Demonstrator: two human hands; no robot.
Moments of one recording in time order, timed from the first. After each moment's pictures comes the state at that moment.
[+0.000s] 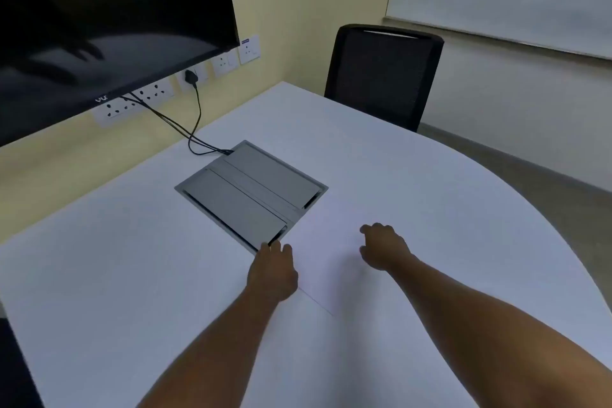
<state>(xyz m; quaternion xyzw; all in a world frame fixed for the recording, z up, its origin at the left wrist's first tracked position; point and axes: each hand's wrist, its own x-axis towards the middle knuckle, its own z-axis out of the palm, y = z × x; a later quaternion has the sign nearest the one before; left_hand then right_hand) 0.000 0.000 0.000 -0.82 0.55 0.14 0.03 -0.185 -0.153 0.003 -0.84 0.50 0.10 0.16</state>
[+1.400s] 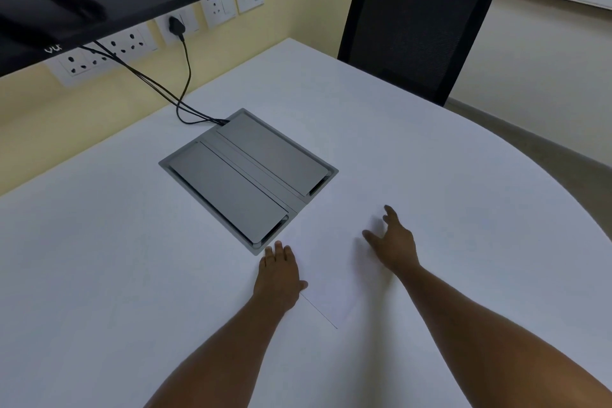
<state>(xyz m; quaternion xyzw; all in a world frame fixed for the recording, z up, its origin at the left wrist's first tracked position) 0.013 -0.041 -0.093 -0.82 0.49 0.28 0.08 -0.170 -0.200 -0.088 -0.71 0.60 -0.12 0.35</state>
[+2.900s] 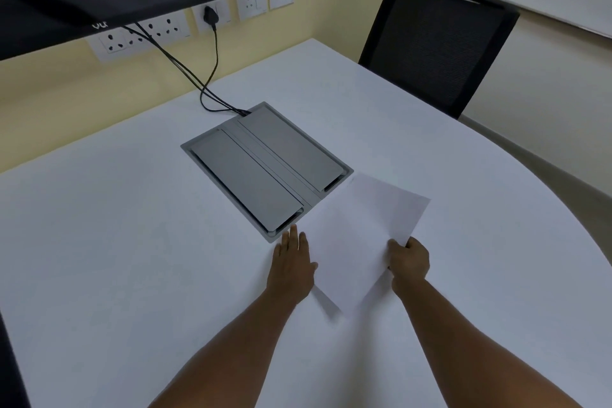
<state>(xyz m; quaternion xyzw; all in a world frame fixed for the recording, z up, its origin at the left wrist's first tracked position) 0.010 -0.024 -0.094 -0.84 0.50 0.22 -0.06 -0.159 -0.152 -0.068 -0.43 0.72 -0.29 0.47</state>
